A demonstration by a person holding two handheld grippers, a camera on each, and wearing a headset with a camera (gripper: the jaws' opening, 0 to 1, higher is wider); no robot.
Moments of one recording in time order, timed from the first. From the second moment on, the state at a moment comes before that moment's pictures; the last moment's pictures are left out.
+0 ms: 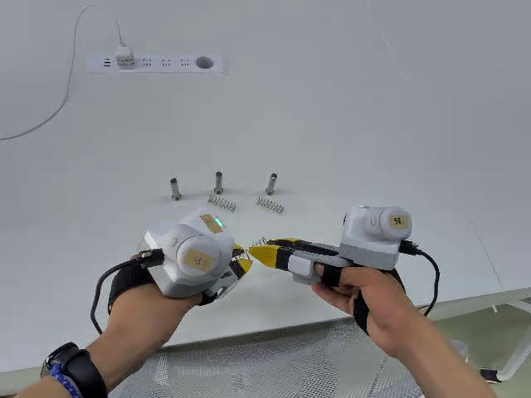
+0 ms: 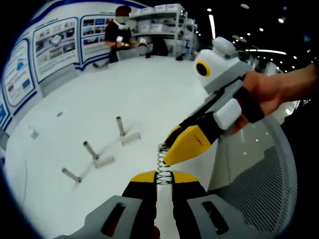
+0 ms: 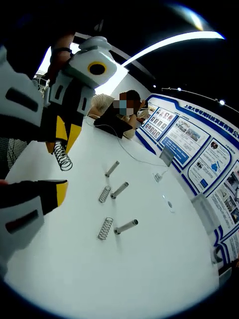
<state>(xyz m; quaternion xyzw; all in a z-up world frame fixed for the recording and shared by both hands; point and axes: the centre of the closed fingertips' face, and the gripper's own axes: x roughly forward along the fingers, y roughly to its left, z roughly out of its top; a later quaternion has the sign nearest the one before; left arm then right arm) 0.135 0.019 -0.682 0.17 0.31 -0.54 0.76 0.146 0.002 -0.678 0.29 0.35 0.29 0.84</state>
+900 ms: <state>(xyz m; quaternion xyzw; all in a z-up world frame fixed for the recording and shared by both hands) 0.144 0.012 -0.675 0.17 0.29 -0.57 0.75 0.157 0.003 -0.650 0.27 0.34 0.31 0.85</state>
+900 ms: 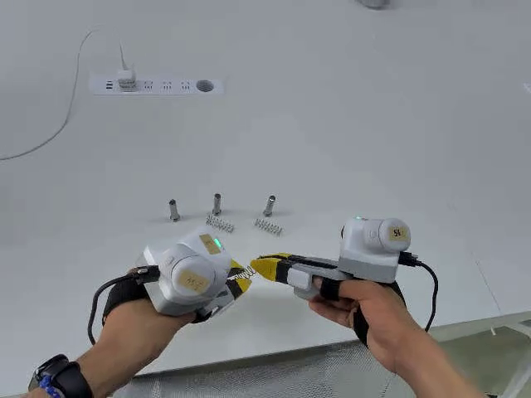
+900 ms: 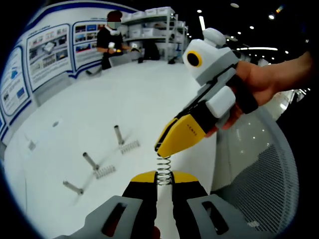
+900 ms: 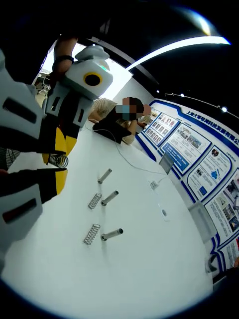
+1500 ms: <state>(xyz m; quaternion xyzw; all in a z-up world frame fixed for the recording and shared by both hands) 0.144 0.012 -0.665 0.15 0.27 -0.58 0.75 0.153 0.011 -0.639 0.16 0.36 0.36 0.85</state>
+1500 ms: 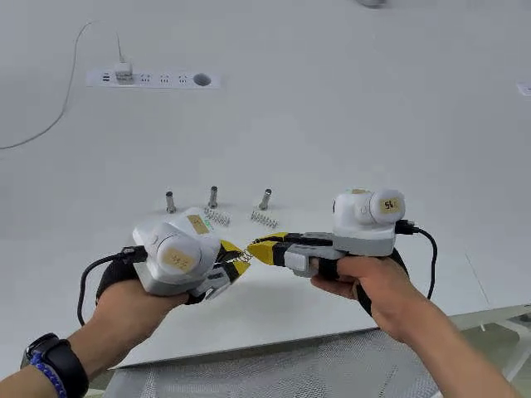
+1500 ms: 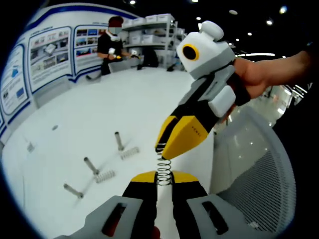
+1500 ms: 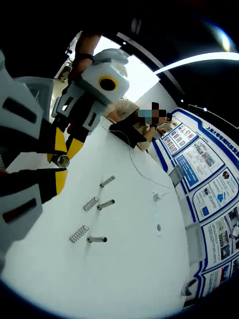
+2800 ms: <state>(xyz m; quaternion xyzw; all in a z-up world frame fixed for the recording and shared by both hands) 0.132 0.011 -0.657 0.16 0.24 -0.62 0.73 0.134 0.016 -0.648 0.06 0.42 0.45 0.78</state>
